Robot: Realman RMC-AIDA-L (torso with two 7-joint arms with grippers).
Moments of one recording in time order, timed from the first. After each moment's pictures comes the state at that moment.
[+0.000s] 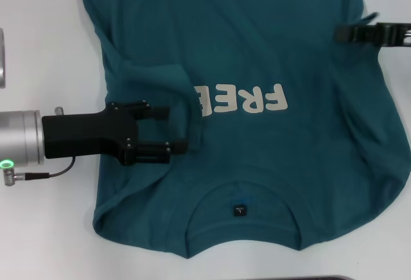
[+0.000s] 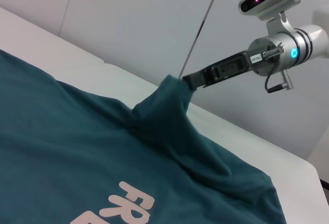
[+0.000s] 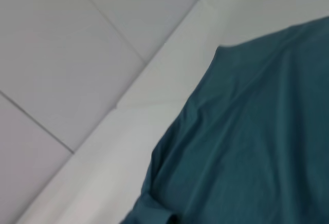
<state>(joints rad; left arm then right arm) -0.45 -2.16 -2.41 -0.71 -1.06 1.65 -1.43 0.58 2.02 -0.39 -0.76 -2.25 -1.63 1.95</state>
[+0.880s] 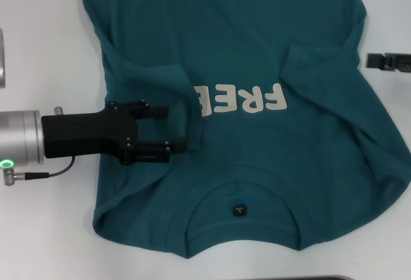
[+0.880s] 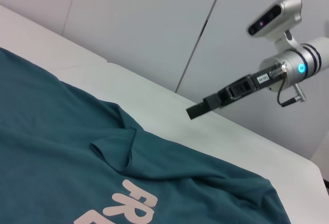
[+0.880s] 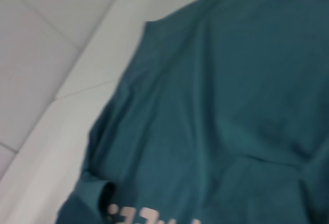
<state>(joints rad) -0.45 -2.16 -2.41 -0.71 -1.06 1.64 -1.43 0.46 1.95 -0.42 -0.74 -2.26 -1.59 2.05</state>
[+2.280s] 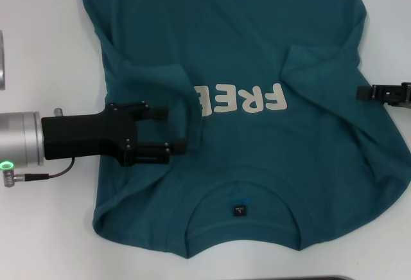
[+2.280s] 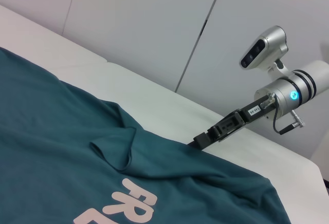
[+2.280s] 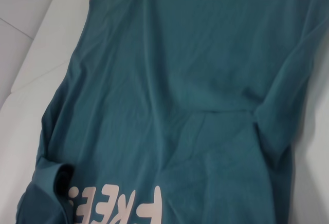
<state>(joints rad) -0.45 -2.16 -2.41 -0.70 -1.06 1.64 -1.43 0.45 1.97 -0.43 -0.61 -2.32 -1.45 2.06</state>
